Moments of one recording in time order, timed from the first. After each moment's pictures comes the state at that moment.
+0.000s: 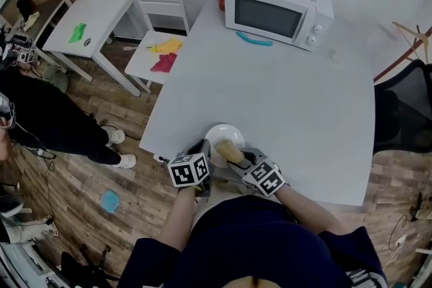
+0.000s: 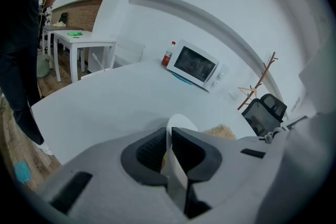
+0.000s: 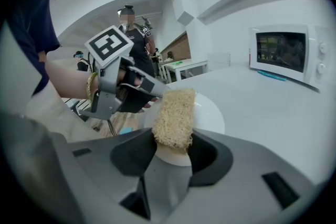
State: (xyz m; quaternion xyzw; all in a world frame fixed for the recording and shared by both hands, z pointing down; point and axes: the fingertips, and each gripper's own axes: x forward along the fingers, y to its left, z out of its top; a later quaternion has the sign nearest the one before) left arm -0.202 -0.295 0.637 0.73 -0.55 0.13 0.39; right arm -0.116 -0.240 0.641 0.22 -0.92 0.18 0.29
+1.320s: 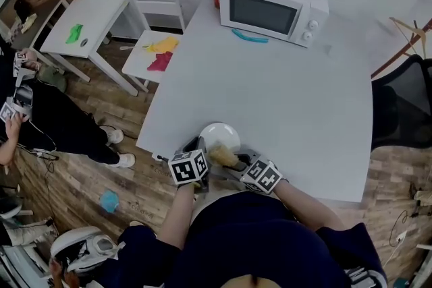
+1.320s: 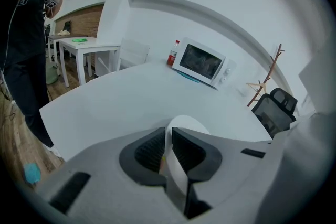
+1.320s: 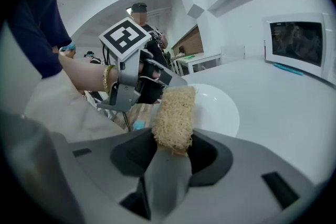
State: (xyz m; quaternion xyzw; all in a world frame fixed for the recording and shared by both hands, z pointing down) left arm -0.211 -0.298 0.647 0.70 -0.59 0.15 0.37; right arm -0.122 -0.215 0.654 0.14 -0.93 0.18 0.30
